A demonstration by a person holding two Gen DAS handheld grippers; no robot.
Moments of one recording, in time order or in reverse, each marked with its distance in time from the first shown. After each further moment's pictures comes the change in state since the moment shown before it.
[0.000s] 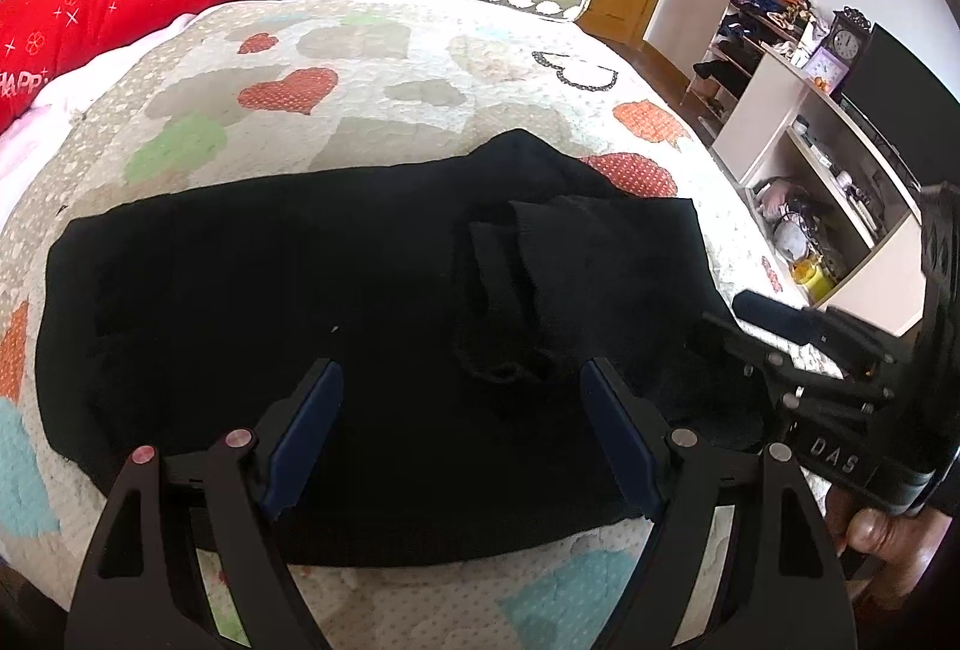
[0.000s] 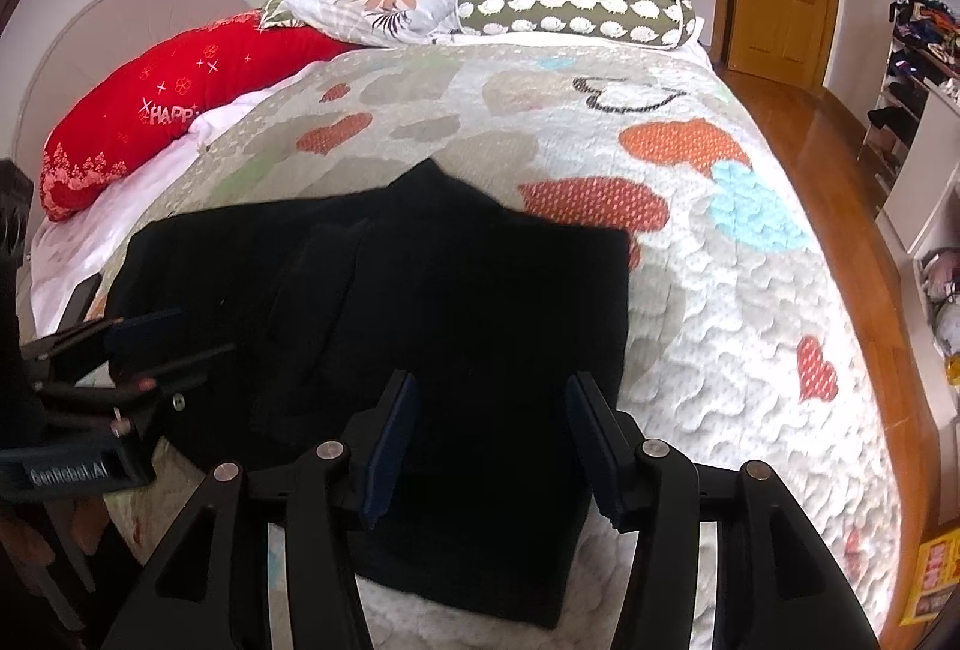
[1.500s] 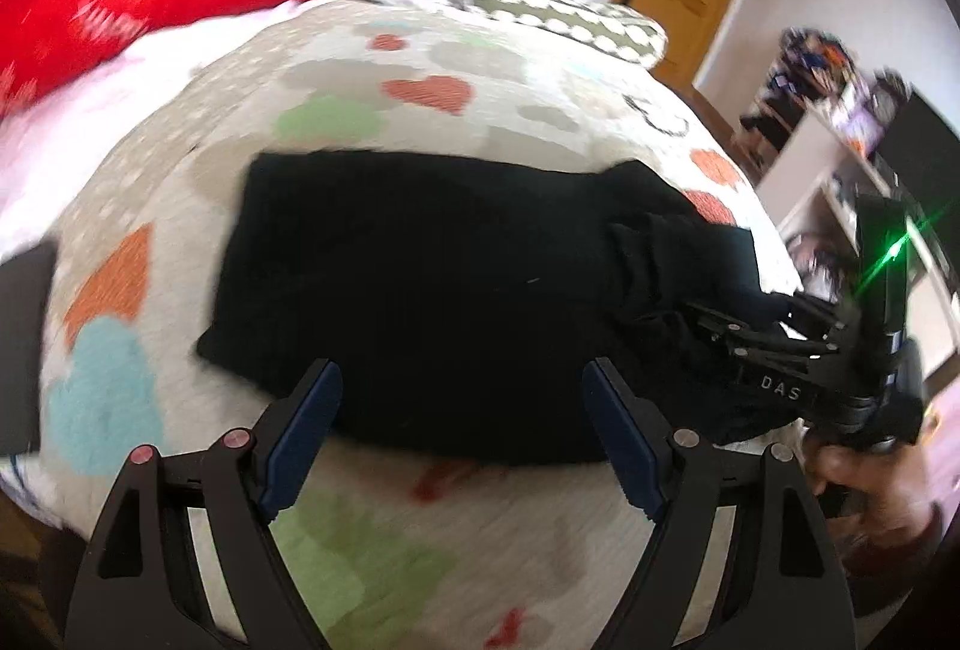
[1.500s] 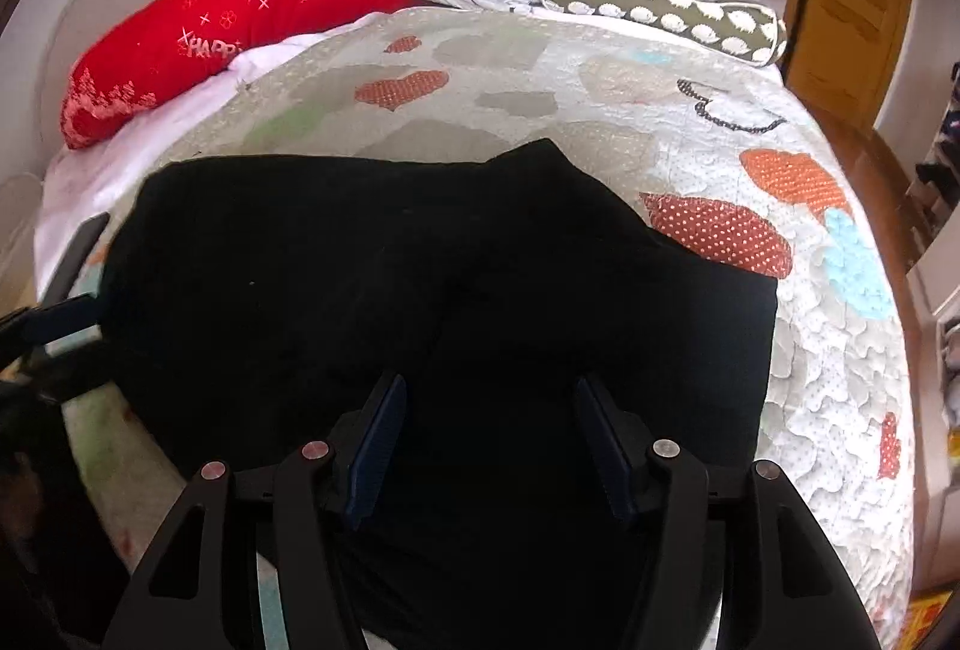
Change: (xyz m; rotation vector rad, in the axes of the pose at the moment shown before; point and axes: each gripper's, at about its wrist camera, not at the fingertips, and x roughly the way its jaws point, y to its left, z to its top) left arm -0.059 0.085 -0.039 -0.167 -0.062 0.057; right arm 0.040 0.055 0.012 -0.141 0.056 0.039
